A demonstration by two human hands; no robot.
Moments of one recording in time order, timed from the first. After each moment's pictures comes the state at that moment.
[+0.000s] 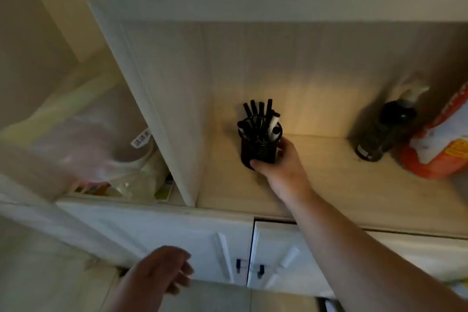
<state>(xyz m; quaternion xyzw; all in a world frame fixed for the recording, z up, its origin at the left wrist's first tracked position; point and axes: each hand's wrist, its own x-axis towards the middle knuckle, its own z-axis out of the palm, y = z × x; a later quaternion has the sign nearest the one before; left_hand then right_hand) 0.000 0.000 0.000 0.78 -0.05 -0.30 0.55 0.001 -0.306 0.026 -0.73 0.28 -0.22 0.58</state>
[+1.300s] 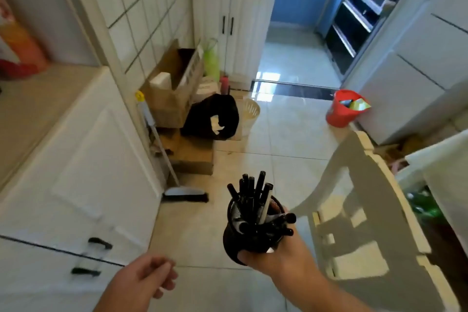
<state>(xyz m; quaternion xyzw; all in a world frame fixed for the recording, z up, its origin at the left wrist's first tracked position) -0.093 -0.008 -0.035 0.60 -0.51 -0.61 0.09 -0.309 0.111 0.037 -0.20 0.61 -0.53 0.55</state>
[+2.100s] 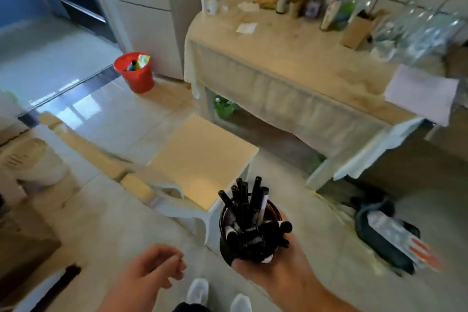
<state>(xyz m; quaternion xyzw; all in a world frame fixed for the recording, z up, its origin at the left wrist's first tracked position) -0.343 0.297 -0.034 0.22 -0.75 -0.58 -0.22 -0.345 0.533 0.025 0.18 0.67 -0.71 0.09</state>
